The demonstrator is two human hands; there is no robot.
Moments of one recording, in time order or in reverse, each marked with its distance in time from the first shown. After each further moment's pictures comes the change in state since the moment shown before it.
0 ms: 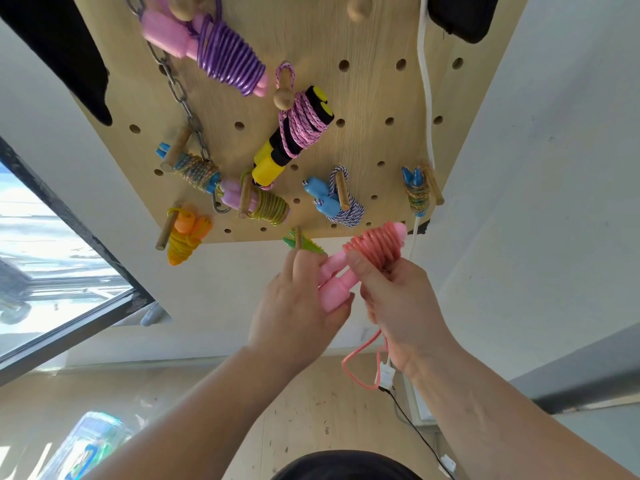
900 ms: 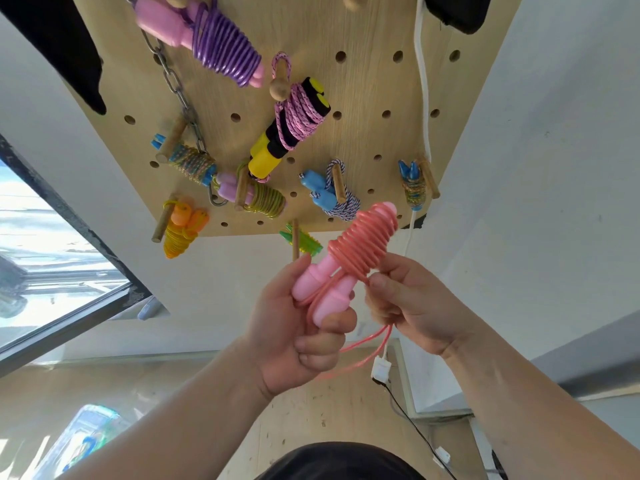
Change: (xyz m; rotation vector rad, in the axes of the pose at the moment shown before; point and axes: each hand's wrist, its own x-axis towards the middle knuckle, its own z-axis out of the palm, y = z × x) left_hand -0.005 0.001 -0.015 -1.853 -0.800 -1.033; right_hand 0.016 0.012 -0.045 0.195 -0.645 0.000
